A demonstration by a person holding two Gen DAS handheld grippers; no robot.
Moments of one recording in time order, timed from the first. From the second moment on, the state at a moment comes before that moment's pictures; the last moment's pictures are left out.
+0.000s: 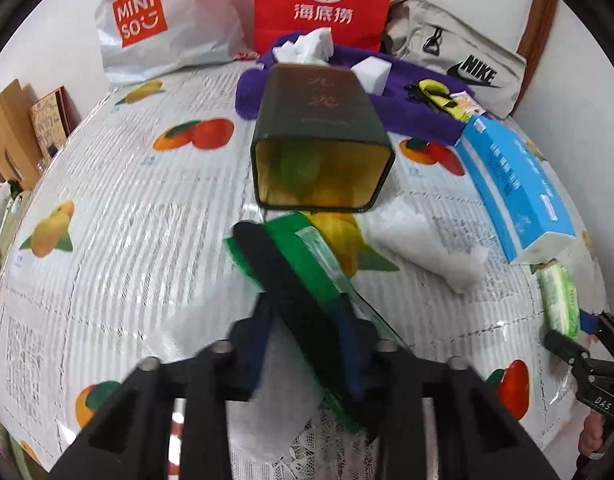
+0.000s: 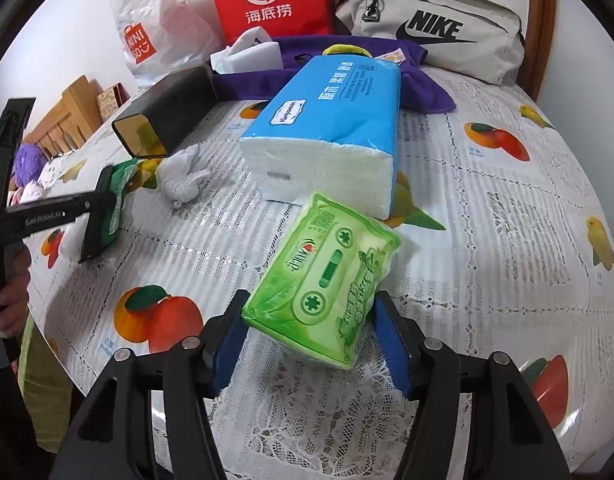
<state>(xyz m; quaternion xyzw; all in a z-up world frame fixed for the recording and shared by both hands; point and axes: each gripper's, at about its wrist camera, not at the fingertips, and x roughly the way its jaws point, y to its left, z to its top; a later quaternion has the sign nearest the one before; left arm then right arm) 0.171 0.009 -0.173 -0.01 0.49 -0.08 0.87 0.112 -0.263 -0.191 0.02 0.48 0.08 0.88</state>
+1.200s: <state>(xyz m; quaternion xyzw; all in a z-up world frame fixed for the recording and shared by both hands) 0.150 0.027 -0.161 -0.02 0.47 -0.11 0.88 0.119 -0.270 -0.183 0.05 0.47 0.05 0.88</state>
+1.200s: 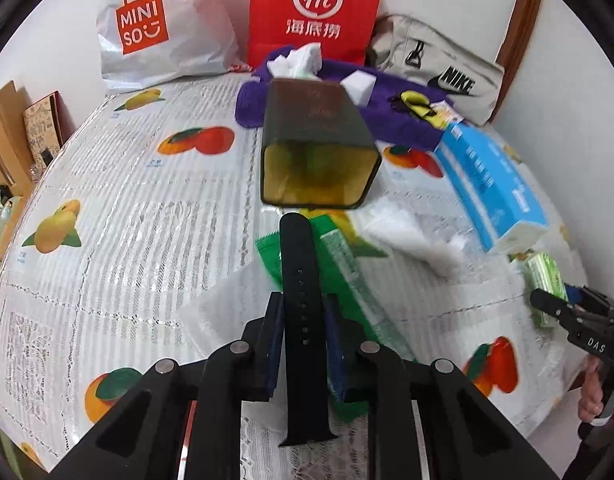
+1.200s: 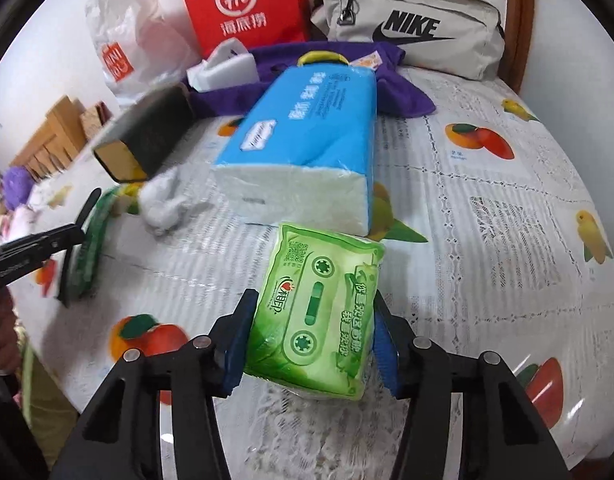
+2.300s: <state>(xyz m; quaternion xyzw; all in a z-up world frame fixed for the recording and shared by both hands) 0.188 0.019 -0.083 -0.06 0.44 -0.15 0.89 0.155 -0.273 -0.071 0.05 0.40 0.09 0.91</state>
